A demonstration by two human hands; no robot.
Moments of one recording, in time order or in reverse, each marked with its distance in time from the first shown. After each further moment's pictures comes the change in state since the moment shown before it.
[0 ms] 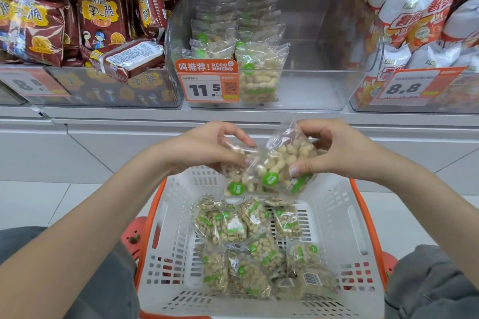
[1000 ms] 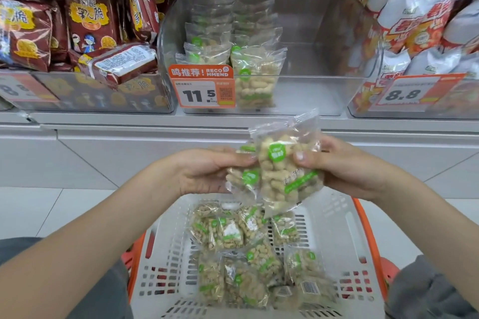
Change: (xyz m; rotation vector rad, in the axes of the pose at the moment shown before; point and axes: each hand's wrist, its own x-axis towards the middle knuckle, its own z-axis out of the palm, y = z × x) left_hand 0.017 -0.010 0.017 -0.631 -0.227 -0.195; right_hand 0.003 0.017 0.005 0.652 -0.103 0.220
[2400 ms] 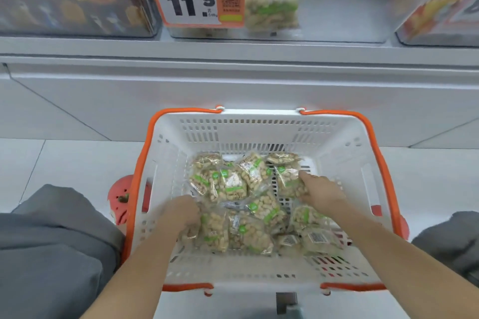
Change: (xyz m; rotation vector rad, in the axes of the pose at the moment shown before) left_hand 0.066 -0.248 -0.099 1.243 0.378 -0.714; right_hand 0.028 0.266 -0.059 -1.363 0.167 0.605
